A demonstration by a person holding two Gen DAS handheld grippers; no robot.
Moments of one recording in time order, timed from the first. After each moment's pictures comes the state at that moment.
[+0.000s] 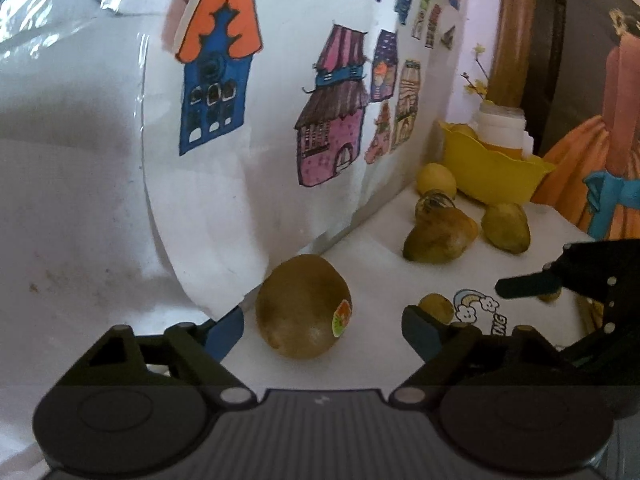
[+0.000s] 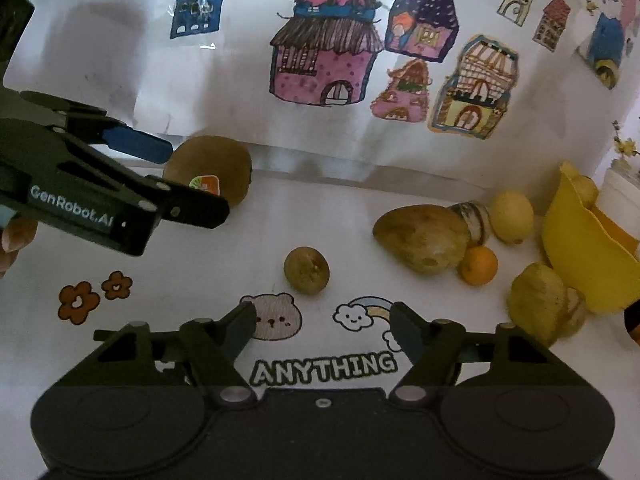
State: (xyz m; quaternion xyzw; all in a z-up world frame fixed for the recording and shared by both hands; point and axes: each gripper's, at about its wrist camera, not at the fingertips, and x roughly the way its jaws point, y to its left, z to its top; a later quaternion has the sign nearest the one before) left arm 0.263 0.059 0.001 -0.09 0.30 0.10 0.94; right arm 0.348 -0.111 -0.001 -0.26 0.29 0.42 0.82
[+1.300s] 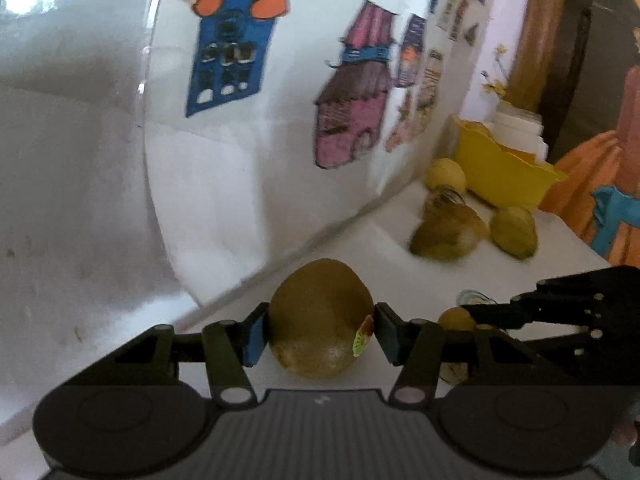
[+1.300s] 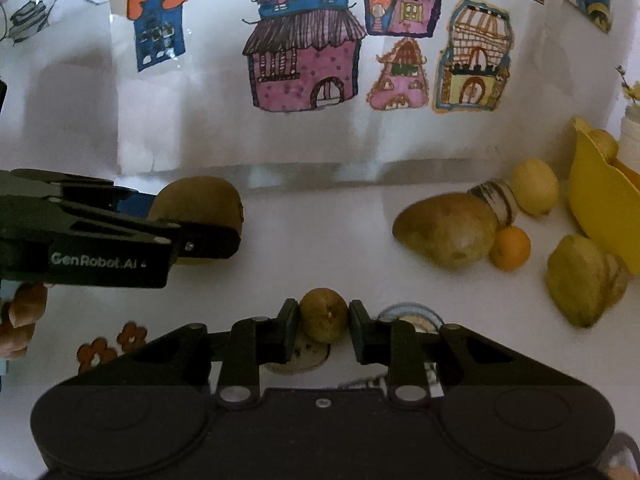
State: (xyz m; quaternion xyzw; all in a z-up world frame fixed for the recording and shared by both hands) left arm 0.267 0.065 -0.008 -0.13 0.32 0.10 0.93; right arm 0.360 -0.099 -0.007 -0.18 0.34 0.42 0.82
